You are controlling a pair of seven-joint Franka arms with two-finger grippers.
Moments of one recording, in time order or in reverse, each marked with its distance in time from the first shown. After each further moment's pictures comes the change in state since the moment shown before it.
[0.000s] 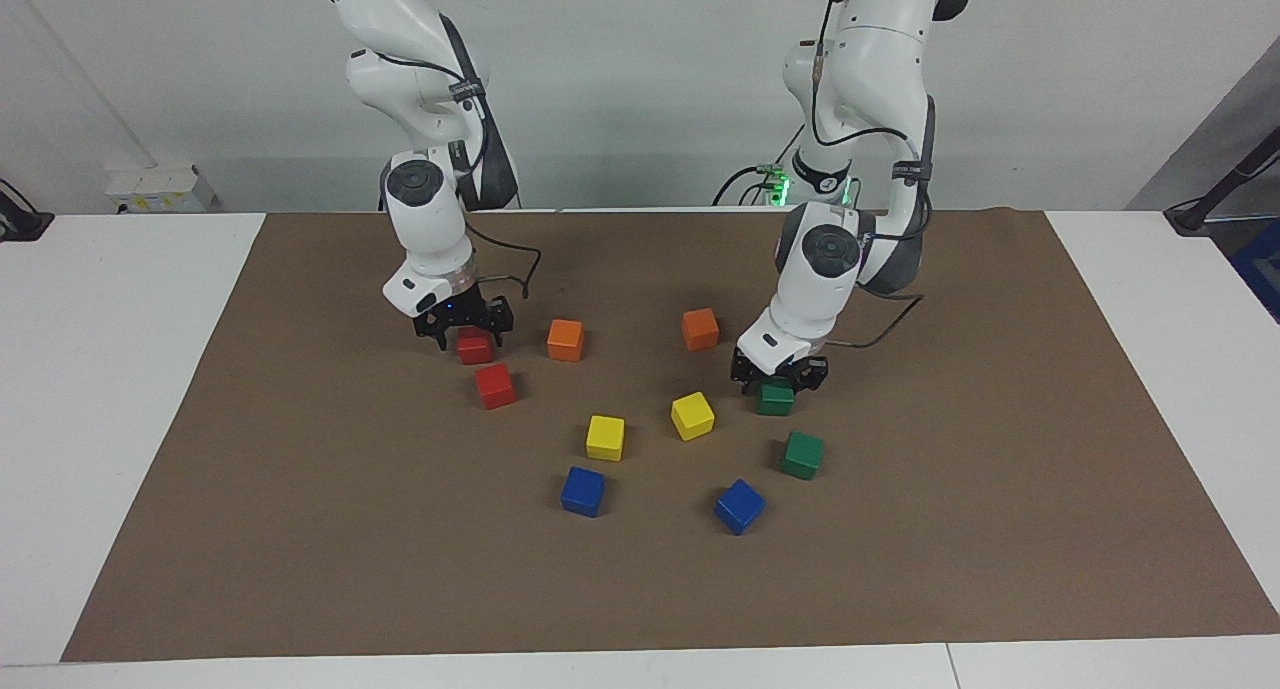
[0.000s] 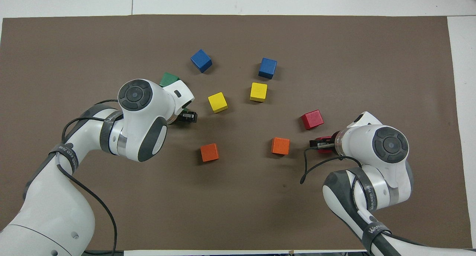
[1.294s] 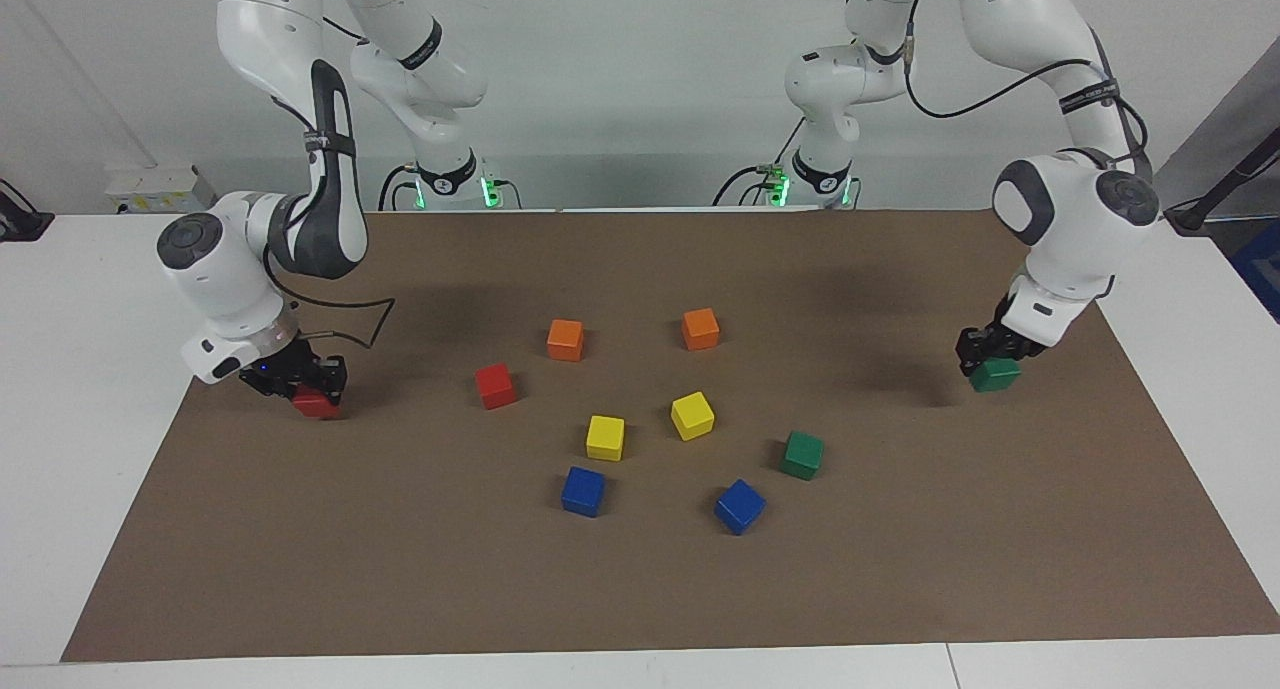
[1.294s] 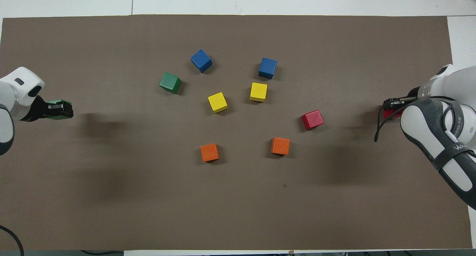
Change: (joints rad) left arm 0.557 -0.163 0.039 -0.015 0.029 -0.158 0.290; right arm -0.399 0.282 -0.010 0.438 0.000 -0.183 -0.398
